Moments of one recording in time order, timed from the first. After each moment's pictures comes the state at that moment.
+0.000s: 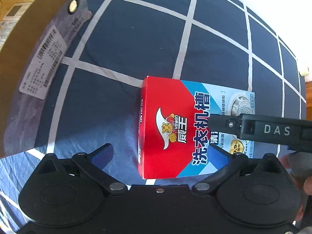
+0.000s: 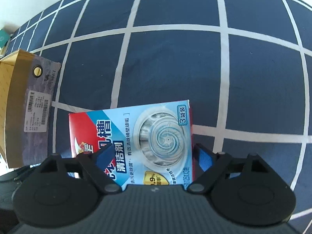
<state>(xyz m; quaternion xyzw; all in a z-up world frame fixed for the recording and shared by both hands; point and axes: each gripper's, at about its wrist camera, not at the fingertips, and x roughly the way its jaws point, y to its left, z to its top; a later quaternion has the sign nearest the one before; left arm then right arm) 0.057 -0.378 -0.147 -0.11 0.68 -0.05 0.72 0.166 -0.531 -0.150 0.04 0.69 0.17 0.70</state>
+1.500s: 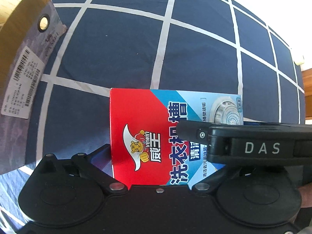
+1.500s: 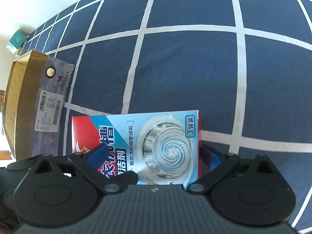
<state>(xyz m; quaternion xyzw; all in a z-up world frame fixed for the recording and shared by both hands) 0.067 -0.406 -0.151 -0.07 0.67 -0.08 0.73 0.166 -0.537 -0.158 0.07 0.67 0.22 0.70</state>
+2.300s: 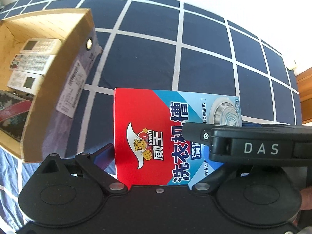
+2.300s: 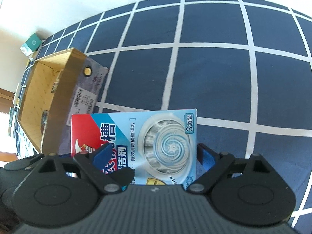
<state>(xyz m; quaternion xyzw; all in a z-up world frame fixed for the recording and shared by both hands) 0.029 -0.366 -0.085 -0.05 0.62 -0.07 0.78 0.122 -0.510 -0.095 0.08 0.63 0.23 0.74</state>
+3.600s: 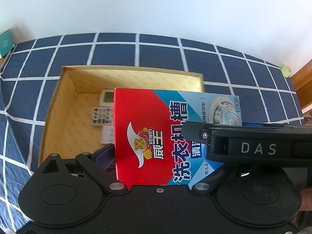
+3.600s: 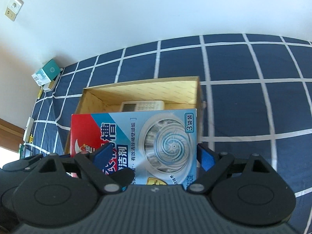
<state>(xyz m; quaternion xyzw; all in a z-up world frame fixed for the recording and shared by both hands) 0.086 -0.118 -0.003 0.02 0.56 -0.16 0.81 0.083 -0.262 -0.005 0.12 0.55 0.17 0.81</state>
